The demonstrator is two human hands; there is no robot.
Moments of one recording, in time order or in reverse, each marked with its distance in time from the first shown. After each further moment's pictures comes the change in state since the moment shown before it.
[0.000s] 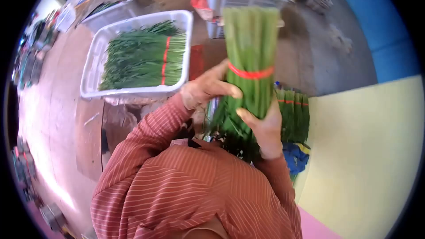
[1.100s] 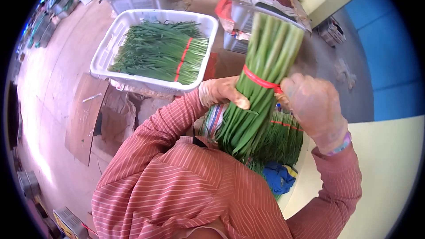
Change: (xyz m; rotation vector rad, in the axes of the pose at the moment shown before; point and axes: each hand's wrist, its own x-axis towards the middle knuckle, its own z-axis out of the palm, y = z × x) left_hand -0.008 0.005 -0.022 -0.068 -0.231 -0.017; right_hand 0.060 -0.160 -0.014 -1.524 -0.435 -1.078
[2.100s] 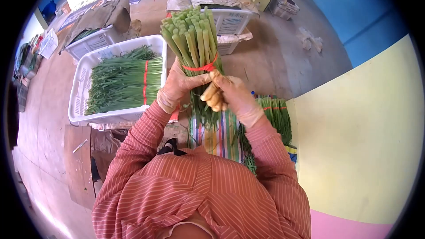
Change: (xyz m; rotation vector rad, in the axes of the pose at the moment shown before) left_hand 0.027 0.012 0.016 0.333 0.505 0.323; right_hand -0.022 -0.044 0.098 1.909 0.119 0.884
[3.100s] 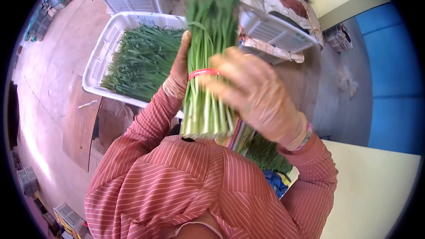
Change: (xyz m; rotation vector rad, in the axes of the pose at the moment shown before) left_hand 0.047 0.019 -0.181 -0.965 0.256 -0.100; right_hand 0.161 -0.087 0.074 -1.500 -0.413 -1.188
